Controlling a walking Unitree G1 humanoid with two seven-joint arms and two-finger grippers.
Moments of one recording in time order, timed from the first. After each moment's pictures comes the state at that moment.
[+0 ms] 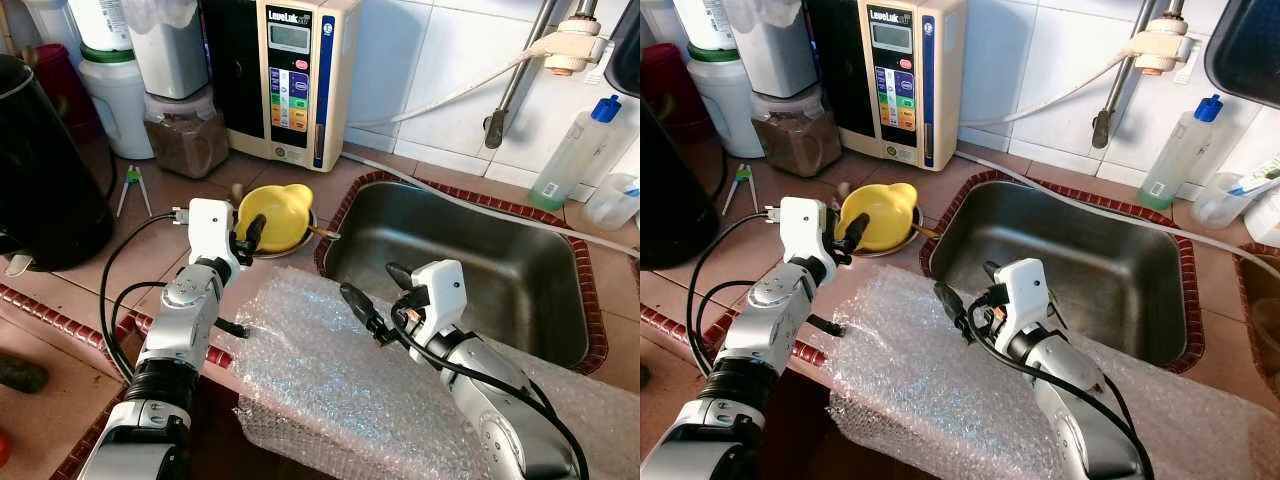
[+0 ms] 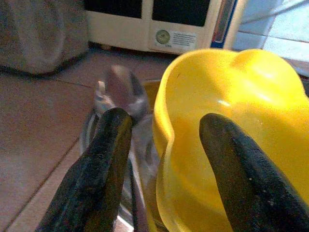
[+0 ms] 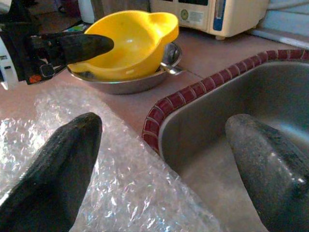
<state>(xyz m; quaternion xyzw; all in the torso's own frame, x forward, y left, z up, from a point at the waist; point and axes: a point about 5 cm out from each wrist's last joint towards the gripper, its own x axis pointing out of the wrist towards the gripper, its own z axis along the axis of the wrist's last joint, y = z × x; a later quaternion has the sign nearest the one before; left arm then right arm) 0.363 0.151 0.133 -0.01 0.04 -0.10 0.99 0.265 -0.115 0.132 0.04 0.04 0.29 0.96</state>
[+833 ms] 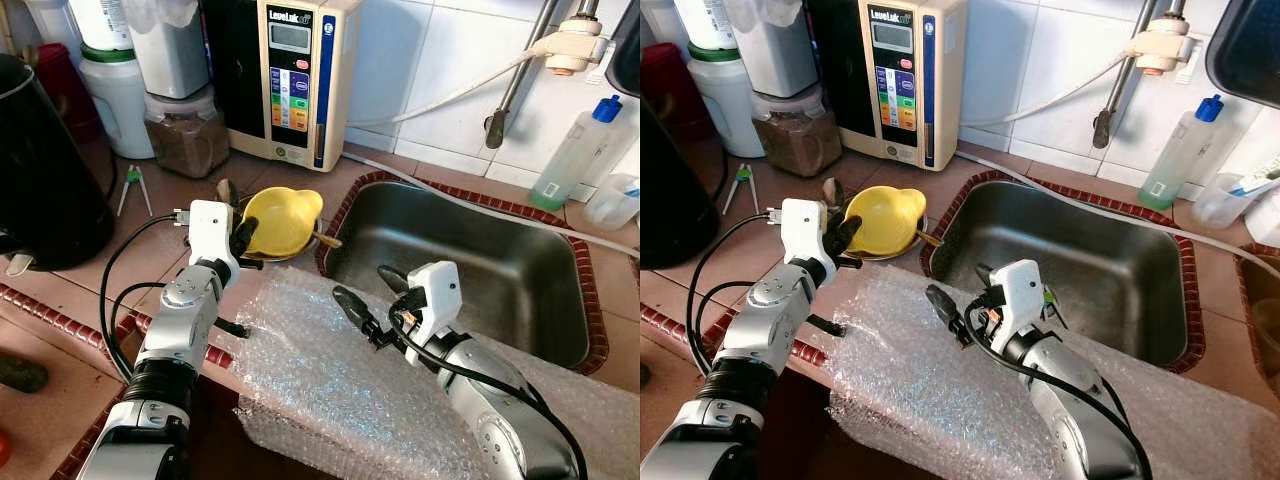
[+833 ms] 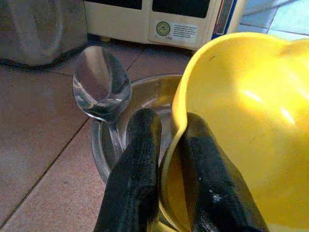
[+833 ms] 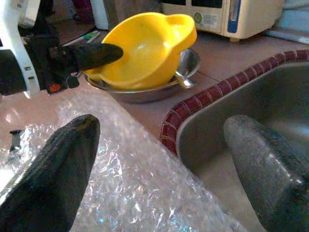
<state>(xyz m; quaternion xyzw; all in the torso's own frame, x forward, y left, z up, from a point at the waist) 0.362 0.152 0.132 -0.01 0.05 -0.10 0.99 0.262 -0.109 0.134 0.06 0.04 0.31 0.95</state>
